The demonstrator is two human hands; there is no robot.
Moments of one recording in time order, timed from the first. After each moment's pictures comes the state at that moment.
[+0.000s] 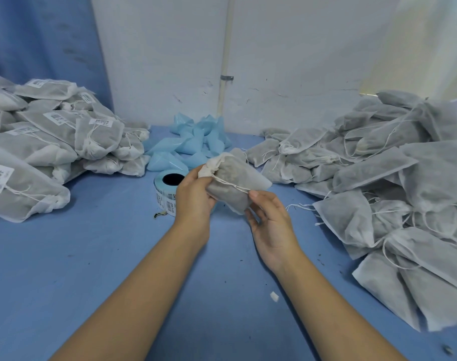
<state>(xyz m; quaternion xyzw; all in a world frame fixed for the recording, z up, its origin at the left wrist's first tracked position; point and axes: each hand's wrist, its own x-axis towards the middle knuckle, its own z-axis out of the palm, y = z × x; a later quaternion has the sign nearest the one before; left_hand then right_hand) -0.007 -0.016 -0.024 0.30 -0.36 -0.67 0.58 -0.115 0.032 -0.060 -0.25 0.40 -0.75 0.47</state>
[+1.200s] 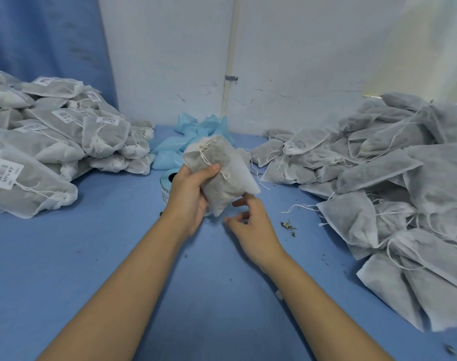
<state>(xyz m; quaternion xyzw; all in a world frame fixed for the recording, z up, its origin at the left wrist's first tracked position) 0.014 -0.032 -0.025 0.18 -0.37 -0.72 0.56 -0.099 0.025 -0.078 -0.56 0.63 -0.49 0.22</state>
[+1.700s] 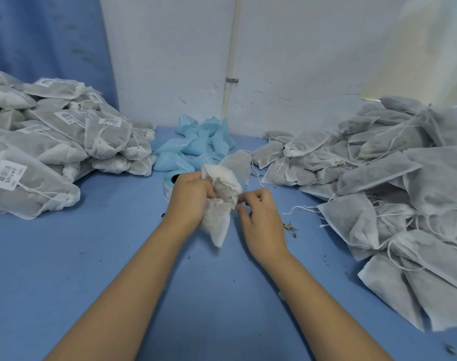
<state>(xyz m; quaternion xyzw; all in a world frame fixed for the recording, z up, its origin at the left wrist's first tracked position) 0.022 -0.033 -0.027 0.38 -0.56 -0.53 0.51 -0.104 0.022 -0.073 -0.61 0.68 -0.41 0.01</state>
